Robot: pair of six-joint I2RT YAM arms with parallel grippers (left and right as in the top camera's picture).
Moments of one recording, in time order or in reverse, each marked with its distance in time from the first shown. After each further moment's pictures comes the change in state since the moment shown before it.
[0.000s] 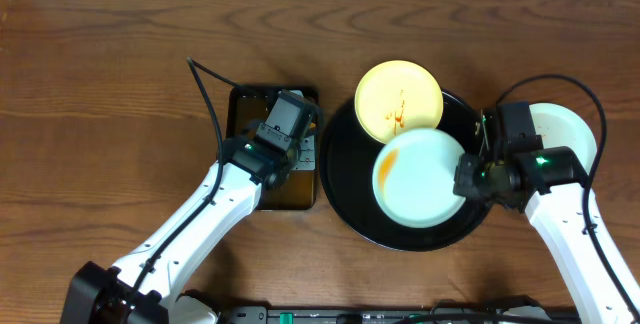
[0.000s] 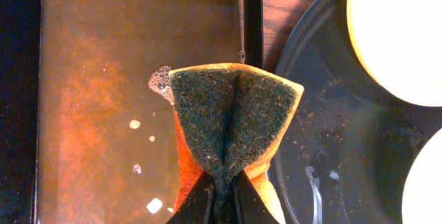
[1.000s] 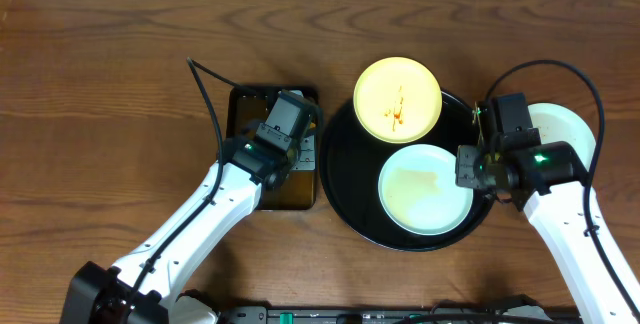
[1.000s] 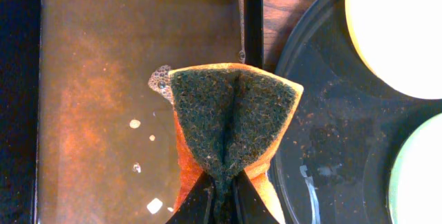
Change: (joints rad) left arm 0.000 0.000 0.000 0.000 0.000 0.001; right arm 0.043 0.001 0.064 0.012 0.124 -0.084
